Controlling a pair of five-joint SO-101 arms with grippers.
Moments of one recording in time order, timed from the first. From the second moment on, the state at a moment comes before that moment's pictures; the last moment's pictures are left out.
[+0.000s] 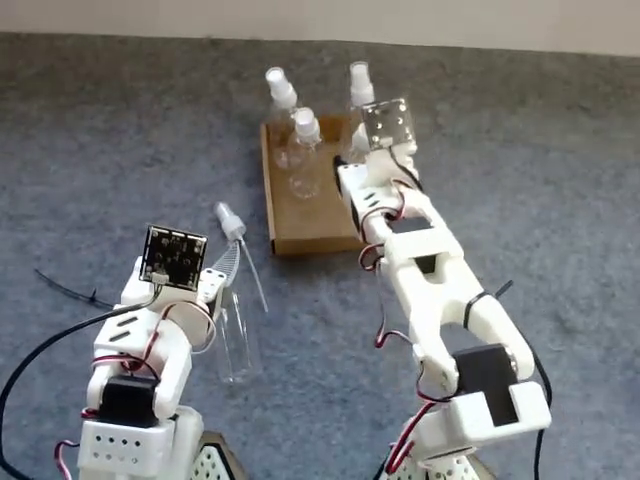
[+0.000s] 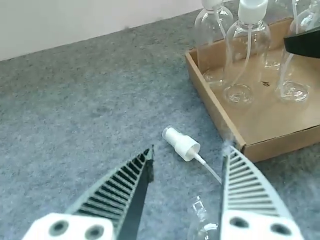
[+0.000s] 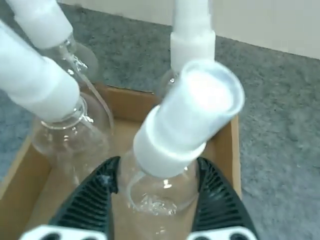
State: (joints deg) left arm 0.0 -91.8 80.9 45.0 -4.5; right arm -16.4 -0.1 35.1 0.0 5.9
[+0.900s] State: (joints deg) left arm 0.0 -91.8 80.9 45.0 -4.5; right arm -16.1 0.4 35.1 -0.8 9.1
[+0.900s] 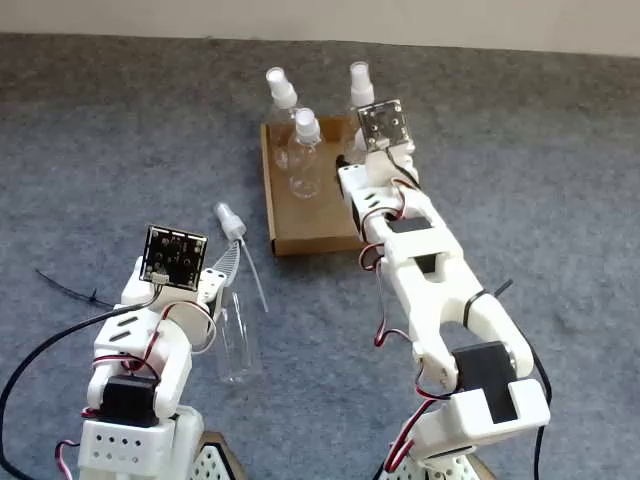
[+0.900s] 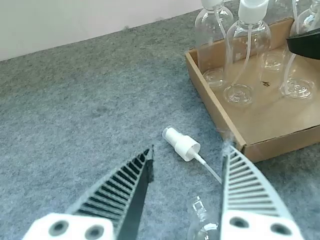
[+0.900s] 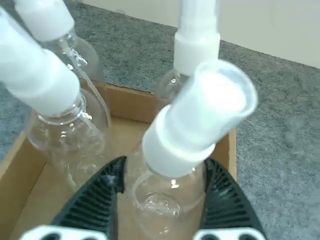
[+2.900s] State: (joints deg) left arm -19.7 -61.4 44.4 56.7 -10.2; right arm -42.5 -31.6 27.4 55.3 4.4
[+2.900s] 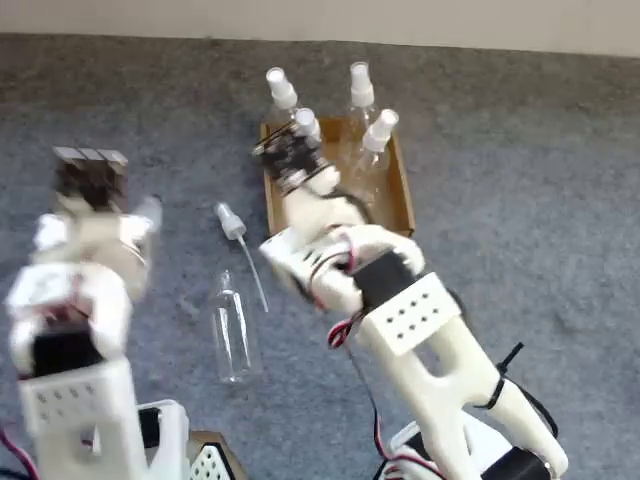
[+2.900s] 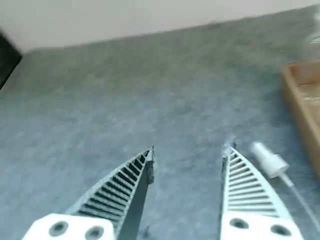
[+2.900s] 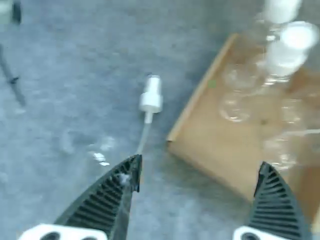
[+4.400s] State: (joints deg) left arm -54.2 2.8 -10.9 66.9 -16.0; right arm -60.0 -6.2 27.3 57.8 9.1
